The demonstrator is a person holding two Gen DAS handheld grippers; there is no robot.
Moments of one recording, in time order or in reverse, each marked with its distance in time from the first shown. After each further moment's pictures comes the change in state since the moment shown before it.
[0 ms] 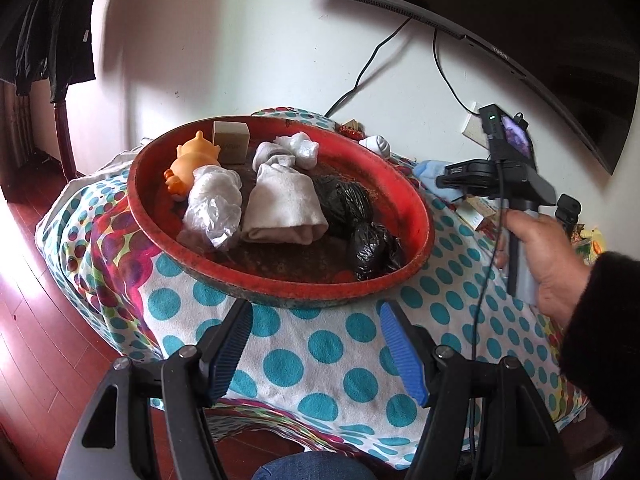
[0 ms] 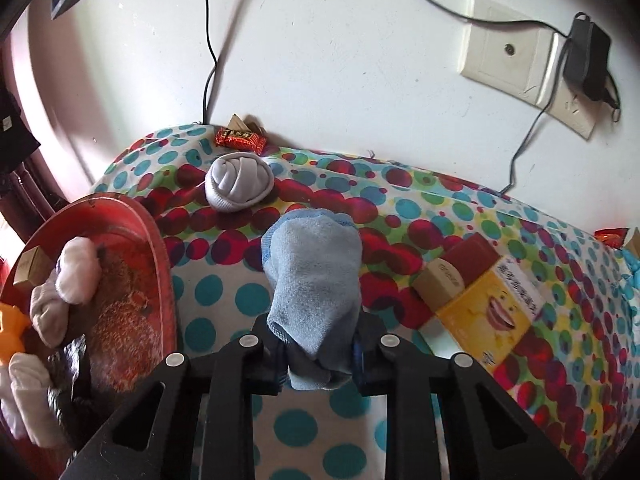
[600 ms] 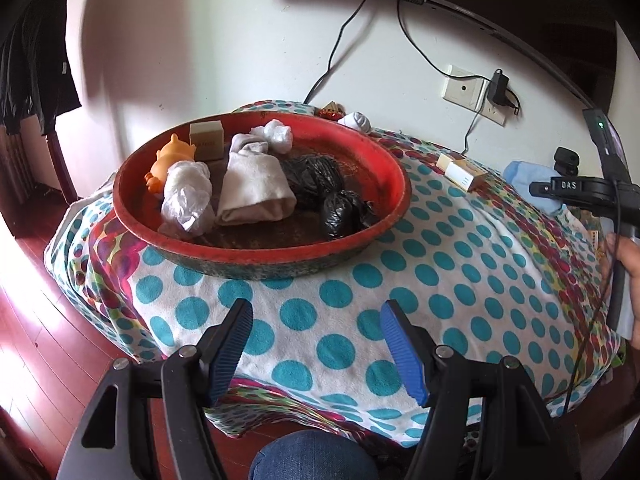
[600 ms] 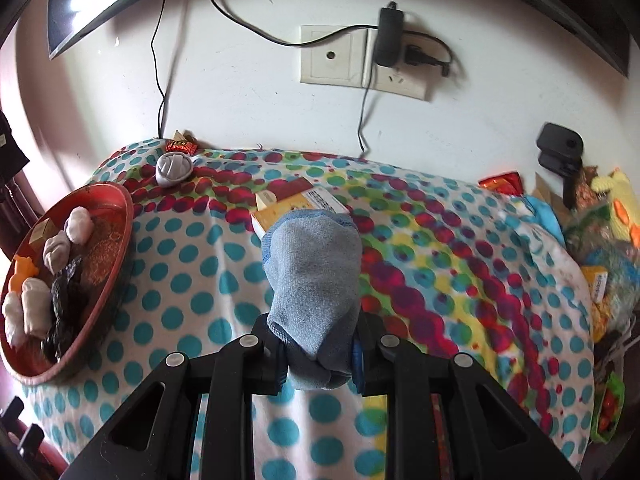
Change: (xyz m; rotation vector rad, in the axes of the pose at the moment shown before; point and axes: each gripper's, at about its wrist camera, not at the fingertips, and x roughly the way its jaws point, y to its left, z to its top) left arm -0.003 -0.034 -0.019 0.138 0.033 0.044; right arm -0.117 -0.101 -0.085 0.086 -0.036 -0.094
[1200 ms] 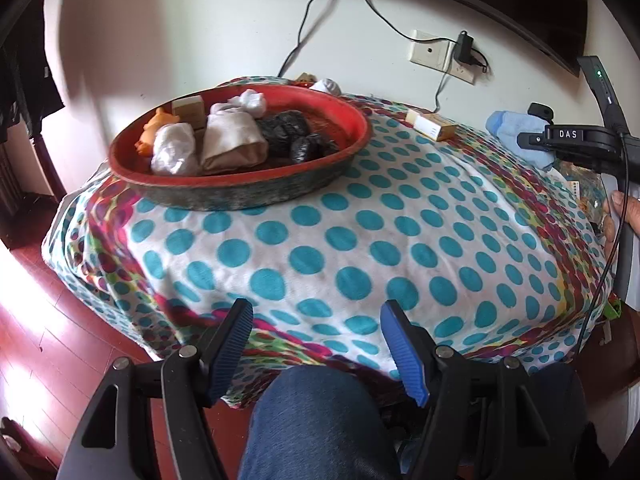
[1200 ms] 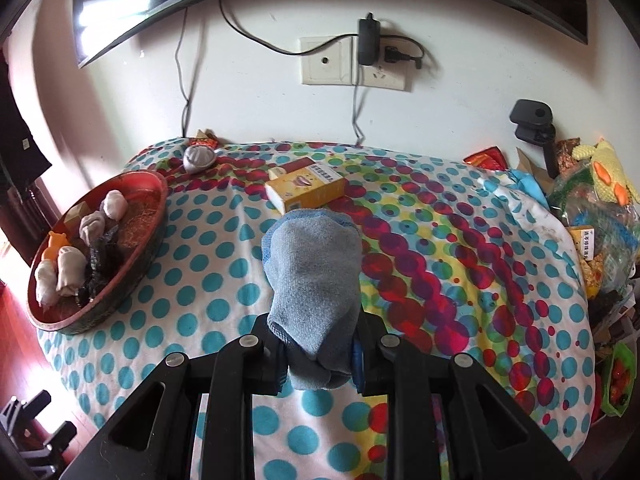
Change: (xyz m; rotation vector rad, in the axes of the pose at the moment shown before) left arm -0.027 -0.009 -0.042 0.066 0.082 -0.029; right arm -0.052 0.002 -0.043 0.004 -0.040 0.073
